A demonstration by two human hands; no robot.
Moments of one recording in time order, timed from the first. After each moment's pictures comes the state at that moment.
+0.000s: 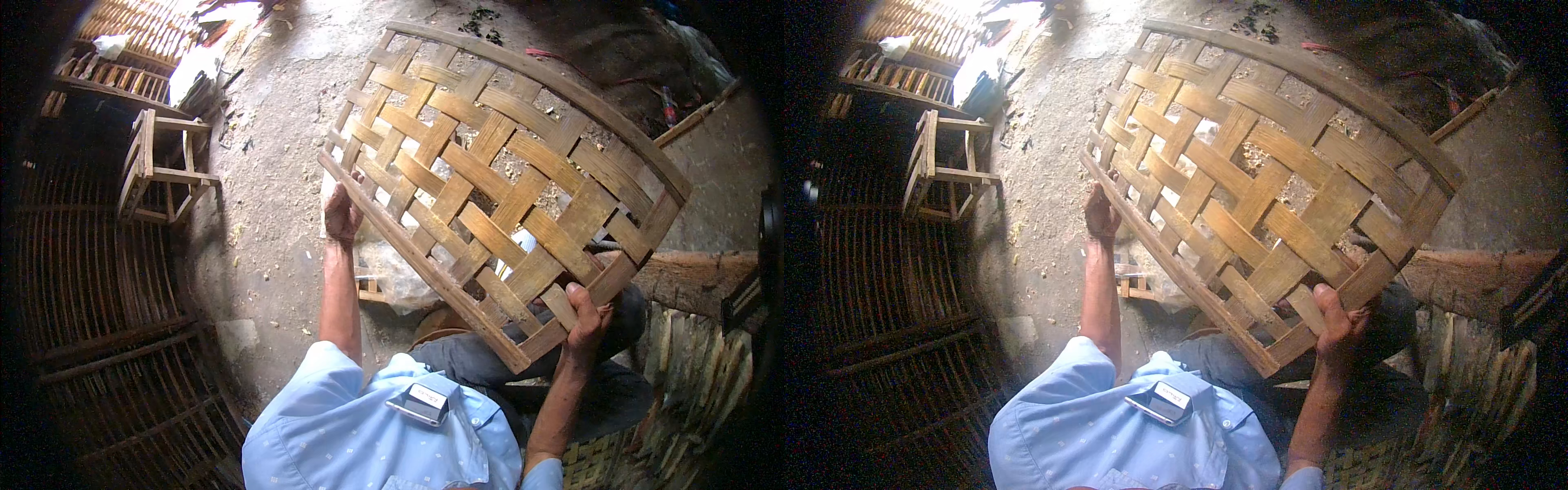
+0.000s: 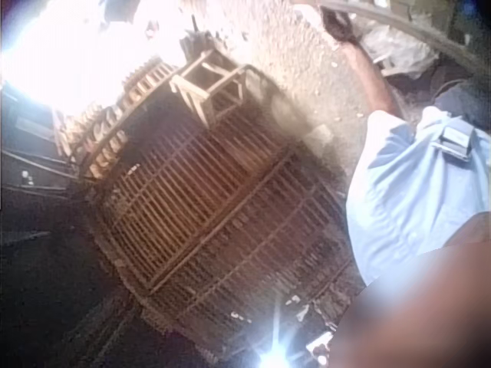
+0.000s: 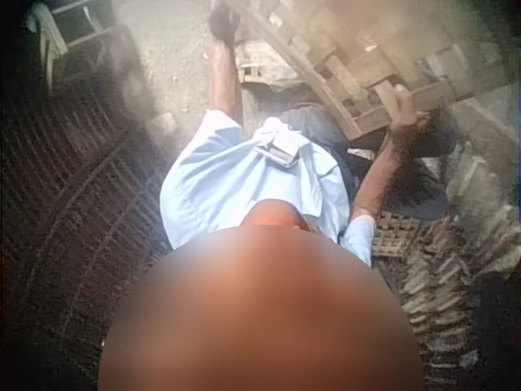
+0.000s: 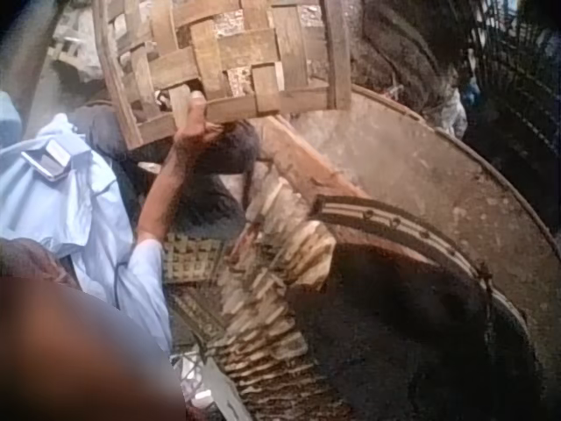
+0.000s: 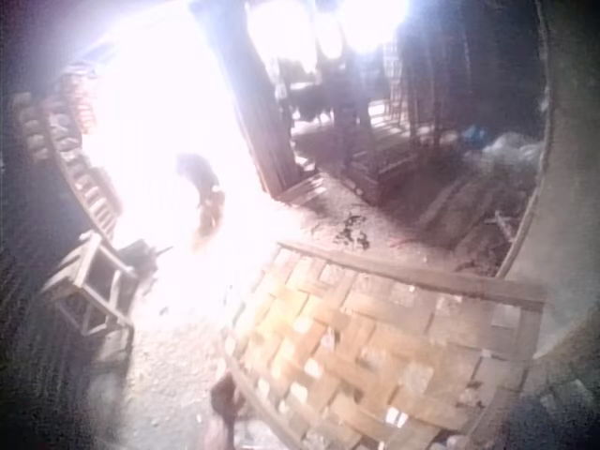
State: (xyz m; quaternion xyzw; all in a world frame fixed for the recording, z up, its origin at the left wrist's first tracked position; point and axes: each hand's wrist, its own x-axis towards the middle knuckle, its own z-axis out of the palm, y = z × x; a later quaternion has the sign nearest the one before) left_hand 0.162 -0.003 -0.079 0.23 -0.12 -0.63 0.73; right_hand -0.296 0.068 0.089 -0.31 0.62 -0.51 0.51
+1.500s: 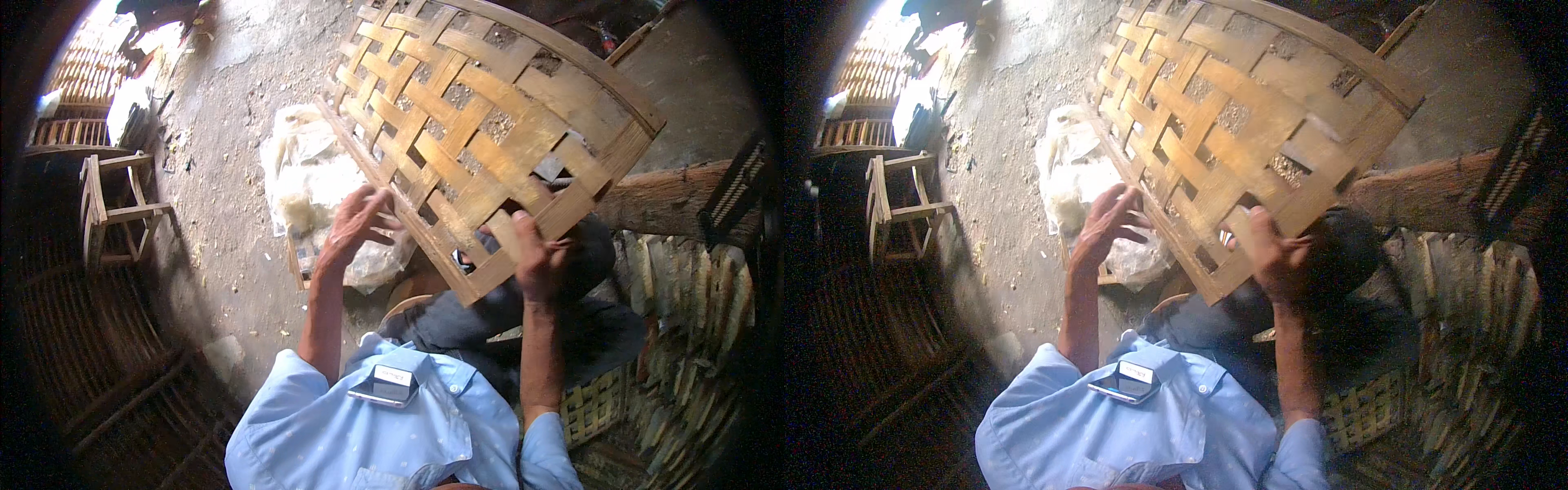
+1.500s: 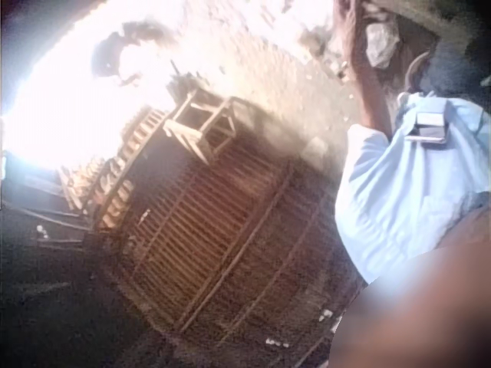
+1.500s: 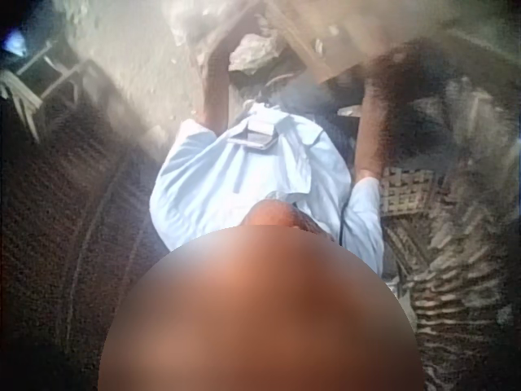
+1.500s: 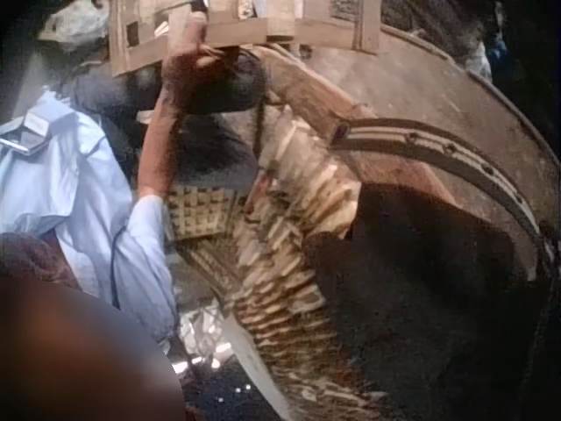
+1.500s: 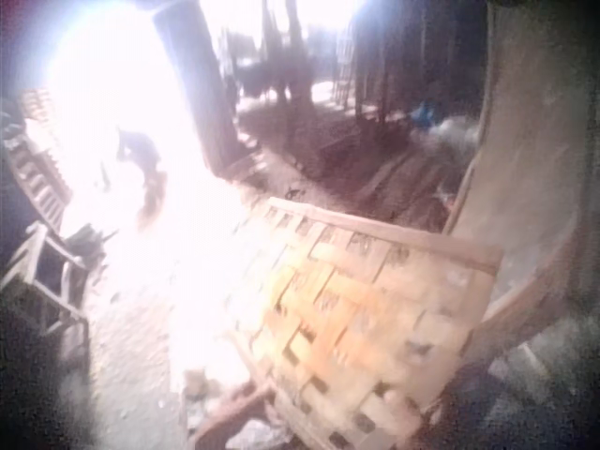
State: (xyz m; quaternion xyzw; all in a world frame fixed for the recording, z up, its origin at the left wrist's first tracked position) left_hand -0.006 0.041 0.044 0.59 -0.31 -0.67 0.32; right_hand -0.282 0.075 0.087 -0.43 0.61 -0.52 0.42
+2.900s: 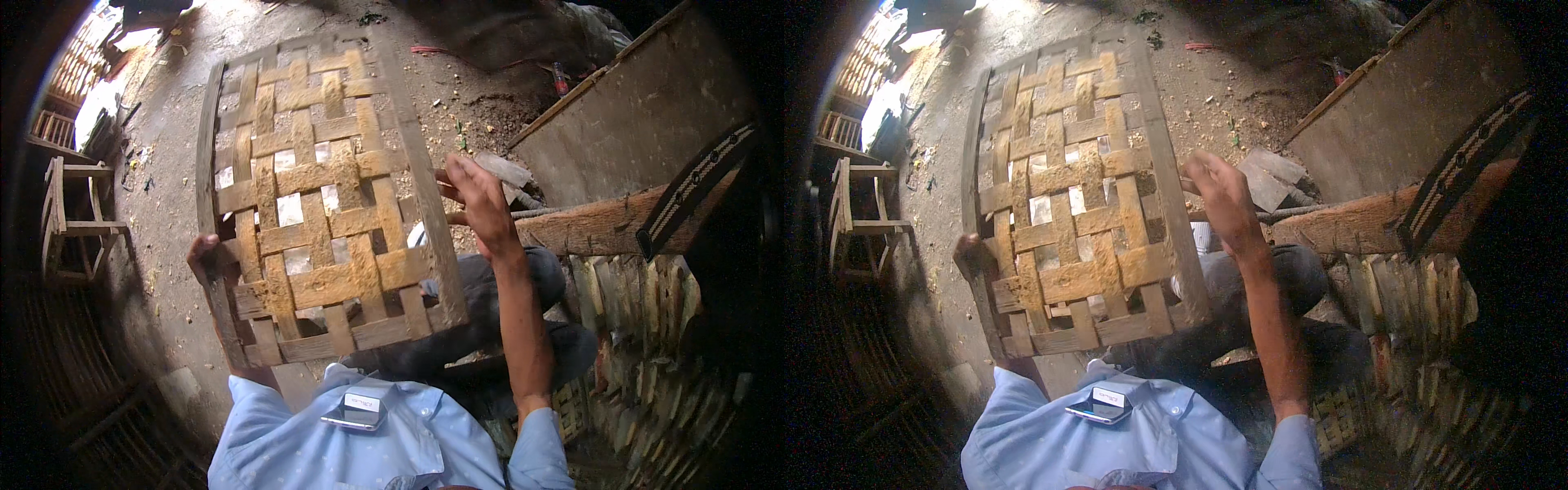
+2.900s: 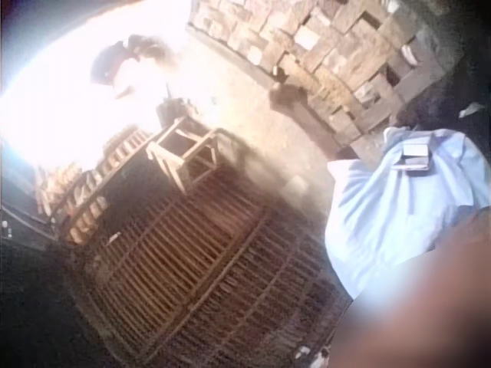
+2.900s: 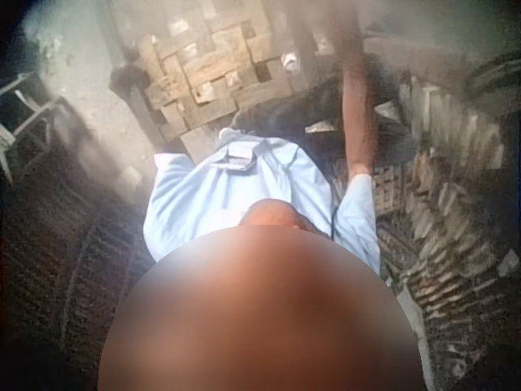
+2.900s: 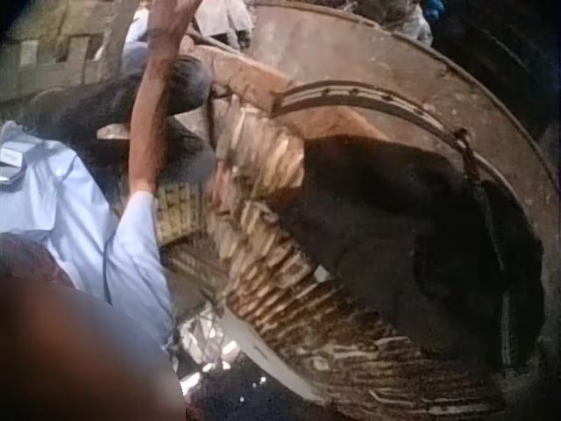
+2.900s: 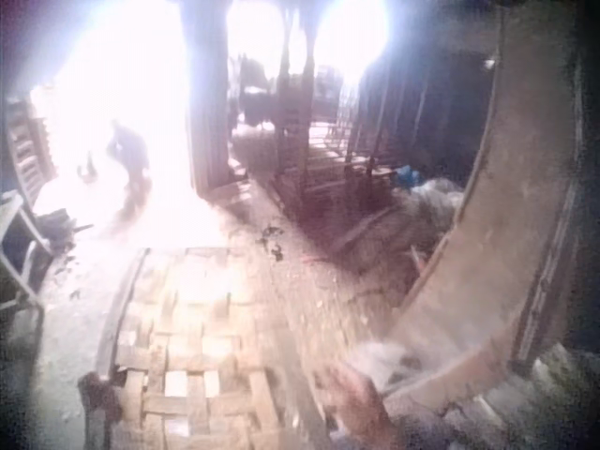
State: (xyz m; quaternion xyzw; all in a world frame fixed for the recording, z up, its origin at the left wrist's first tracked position) left_hand 0.156 0.044 0.032 0.44 -0.18 -0.58 0.66; right_hand -0.277 -0.028 0.103 -0.42 0.55 -0.41 0.60
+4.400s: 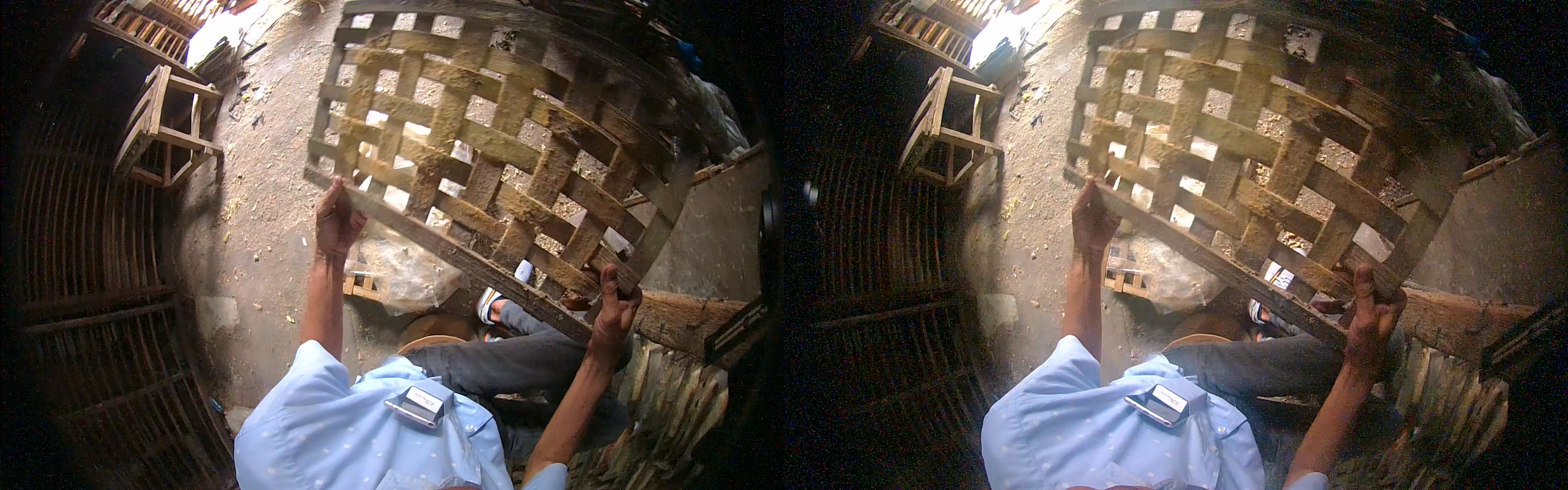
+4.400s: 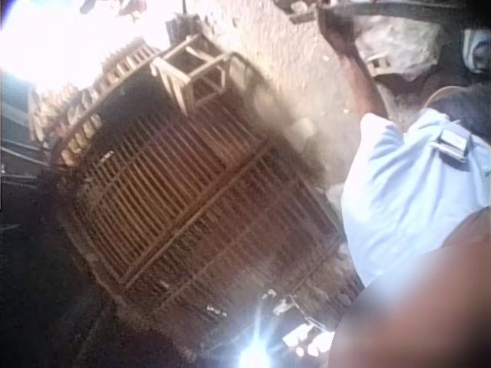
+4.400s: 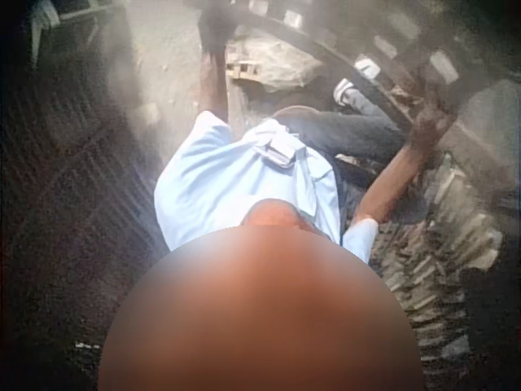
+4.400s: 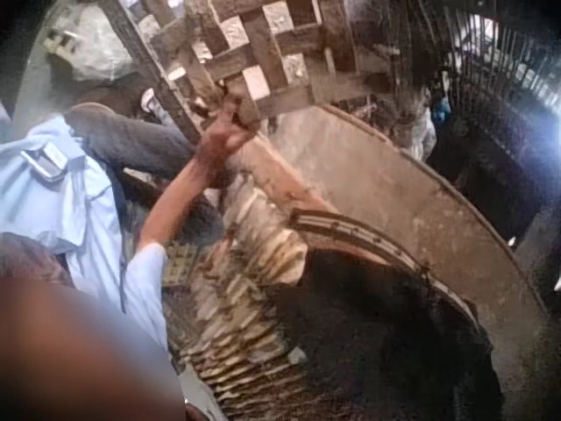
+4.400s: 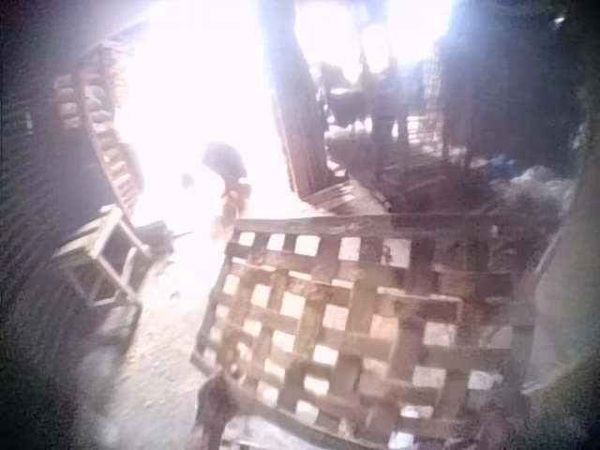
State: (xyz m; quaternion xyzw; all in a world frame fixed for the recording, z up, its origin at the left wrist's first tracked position) left_hand 0.147 0.041 0.014 0.22 -0.10 -0.63 0.74; right_hand -0.301 0.038 0.100 -0.43 0.59 -0.53 0.44
